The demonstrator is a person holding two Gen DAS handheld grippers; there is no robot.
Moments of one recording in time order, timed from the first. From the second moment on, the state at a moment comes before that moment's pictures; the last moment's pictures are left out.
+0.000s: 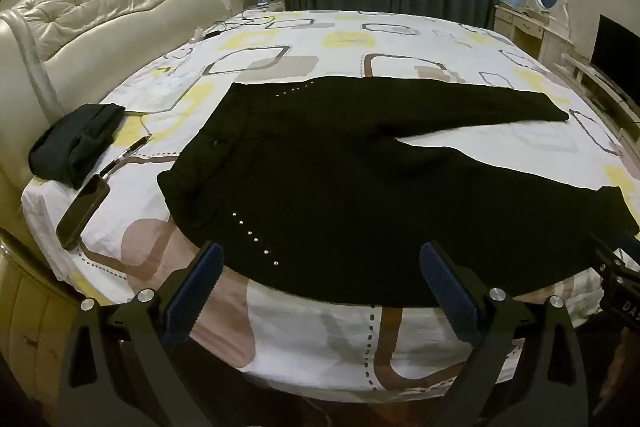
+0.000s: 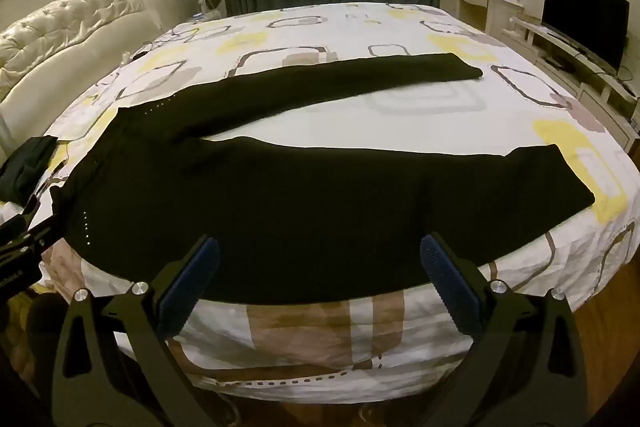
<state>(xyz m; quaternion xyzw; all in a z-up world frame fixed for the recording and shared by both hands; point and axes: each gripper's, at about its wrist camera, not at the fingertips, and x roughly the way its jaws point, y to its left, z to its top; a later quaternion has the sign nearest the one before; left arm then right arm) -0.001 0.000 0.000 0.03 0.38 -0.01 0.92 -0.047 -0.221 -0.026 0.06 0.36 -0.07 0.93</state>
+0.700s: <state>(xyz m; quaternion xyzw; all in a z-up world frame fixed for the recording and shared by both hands) 0.000 0.003 -0.005 0.02 0.39 -0.01 0.92 -0.047 -0.222 -0.029 0.07 0.37 -0.07 0.92</state>
